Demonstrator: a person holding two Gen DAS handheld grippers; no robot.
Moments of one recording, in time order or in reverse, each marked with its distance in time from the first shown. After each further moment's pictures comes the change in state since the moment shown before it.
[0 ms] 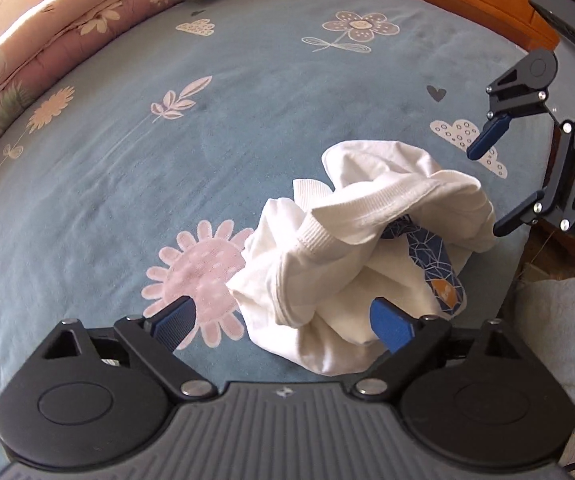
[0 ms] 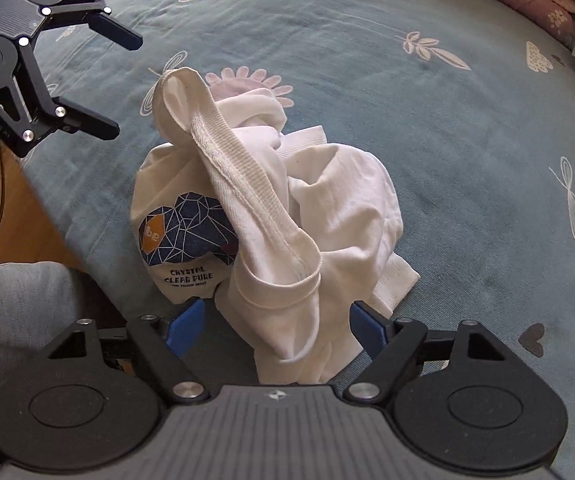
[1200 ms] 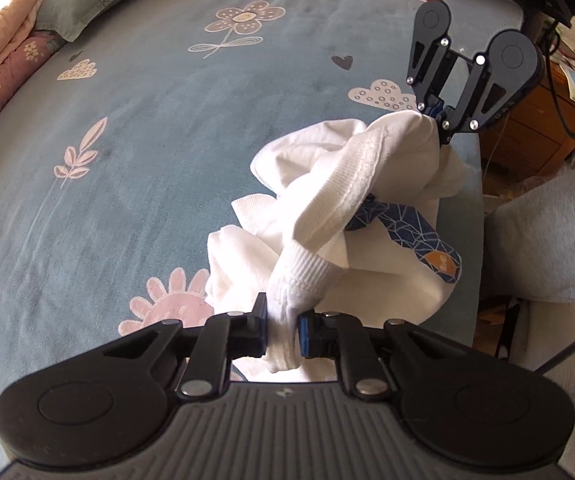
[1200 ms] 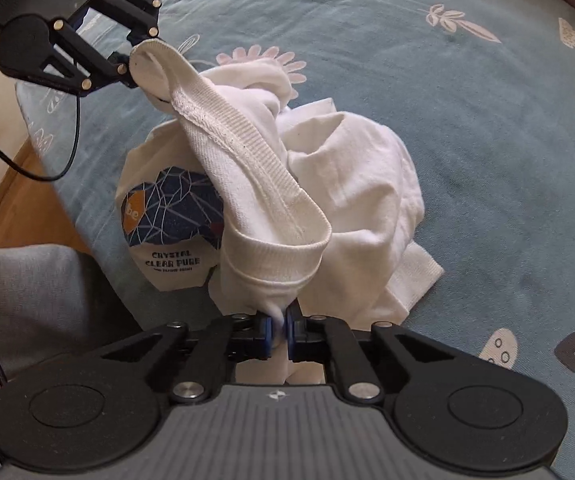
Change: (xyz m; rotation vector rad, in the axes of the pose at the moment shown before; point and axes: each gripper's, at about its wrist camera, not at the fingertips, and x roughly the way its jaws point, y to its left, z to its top) left arm 0.019 0.015 0.020 0.261 -0.028 -0.183; right arm 0.005 -0.036 -0.001 0.028 -0.006 0.100
